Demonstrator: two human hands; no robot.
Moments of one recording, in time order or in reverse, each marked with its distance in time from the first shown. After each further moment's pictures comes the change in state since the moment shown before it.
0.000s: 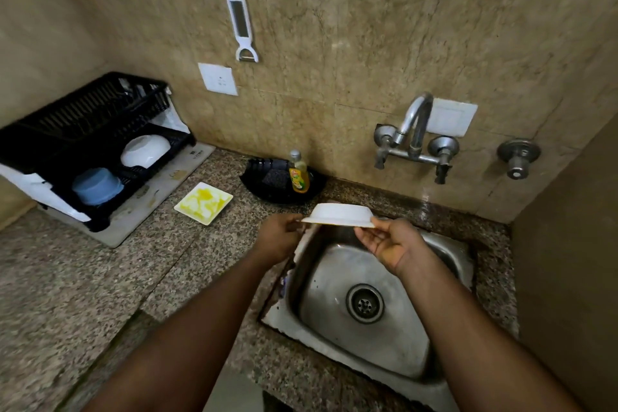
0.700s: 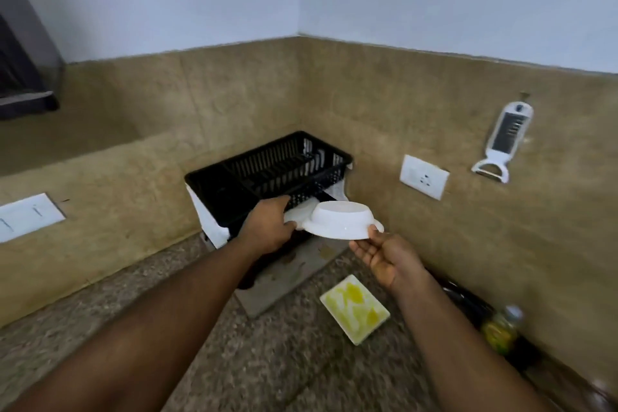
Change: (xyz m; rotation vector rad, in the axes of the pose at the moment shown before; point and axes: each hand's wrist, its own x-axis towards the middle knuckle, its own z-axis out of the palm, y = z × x) left_hand 0.077 -0.113 -0.449 0.522 0.470 -0.108; right_hand 0.122 0.167 0.450 -0.346 -0.456 -0.007
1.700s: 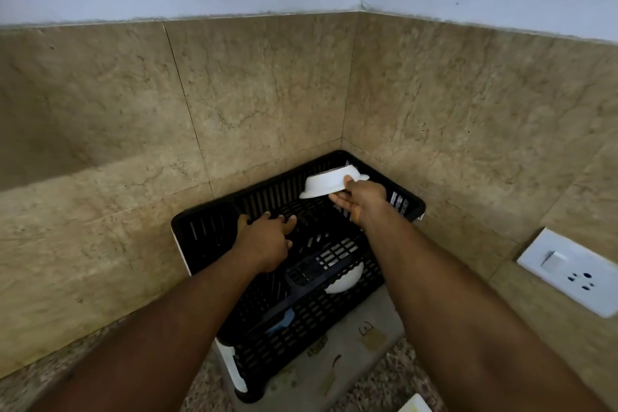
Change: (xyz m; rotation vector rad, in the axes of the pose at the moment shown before) left_hand 0.223 -0.152 0.011 0.389 -0.306 -0.111; right_hand 0.359 -0.016 0.226 -0.292 0.062 -0.114
